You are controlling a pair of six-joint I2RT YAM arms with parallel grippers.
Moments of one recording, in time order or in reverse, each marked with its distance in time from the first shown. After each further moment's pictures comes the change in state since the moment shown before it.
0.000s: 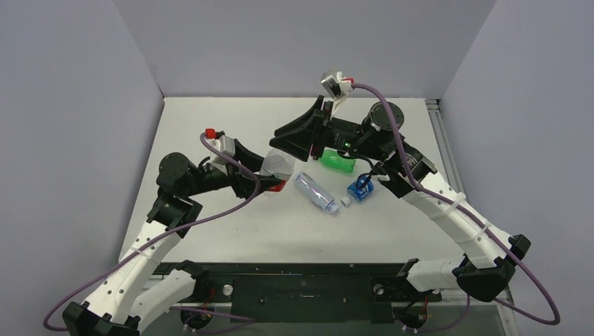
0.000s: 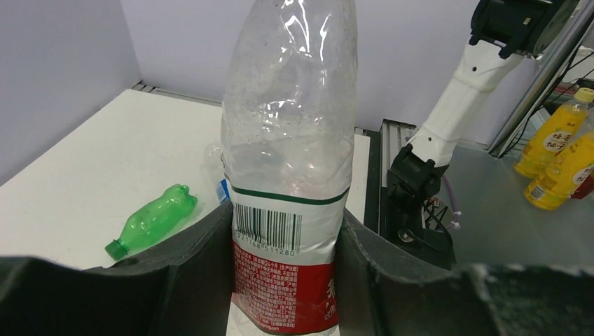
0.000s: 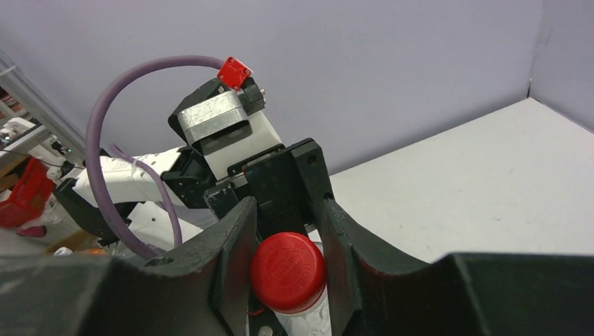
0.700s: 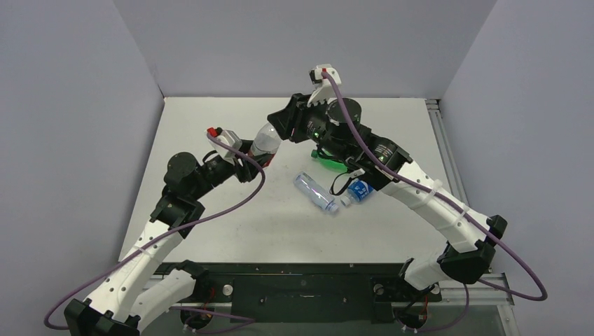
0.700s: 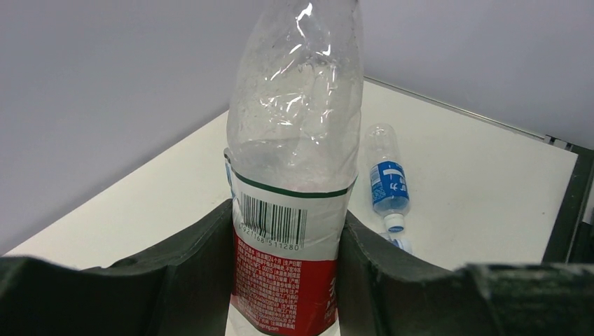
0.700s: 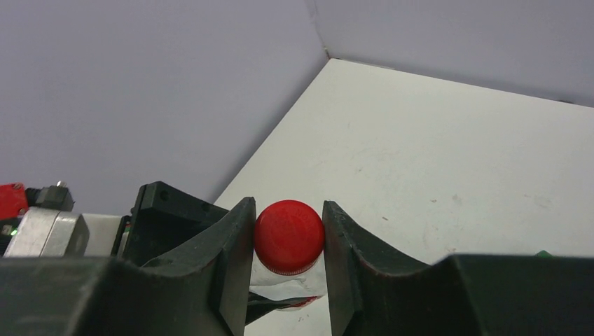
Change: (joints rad) left arm -0.007 0.008 -0.035 -0.092 -0.484 0.298; right arm 0.144 0.178 0.227 -0.327 0.803 -0.005
